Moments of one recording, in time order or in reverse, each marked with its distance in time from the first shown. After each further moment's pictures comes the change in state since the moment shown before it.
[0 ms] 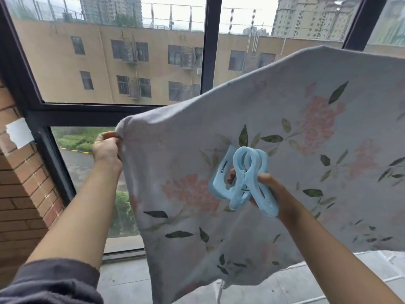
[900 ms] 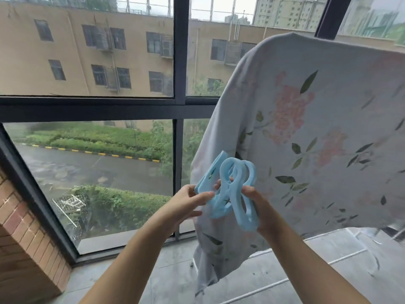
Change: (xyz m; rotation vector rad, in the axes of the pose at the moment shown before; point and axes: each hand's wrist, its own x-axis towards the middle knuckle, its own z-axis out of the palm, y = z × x) left_hand -0.183 -0.120 0.050 0.662 -0.974 -0.429; right_hand -0.037 0.026 -0.015 0.082 0.143 -0.024
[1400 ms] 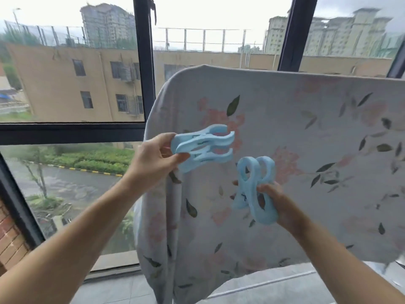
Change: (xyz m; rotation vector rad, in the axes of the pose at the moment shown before) left_hand 0.025 0.142 0.144 0.500 0.535 0.631; right_hand -0.059 -0.104 -0.213 -0.139 0.043 -0.062
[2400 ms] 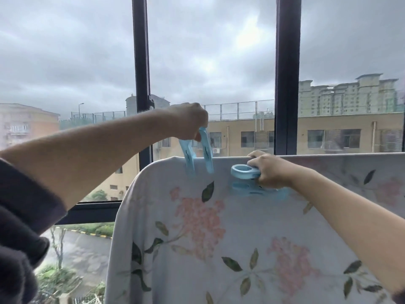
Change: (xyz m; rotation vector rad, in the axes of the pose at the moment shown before) left_hand 0.237 0.194 0.037 1.312 -0.258 0.330; right_hand 0.187 -0.199 -0.116 -1.498 0.012 -0.431
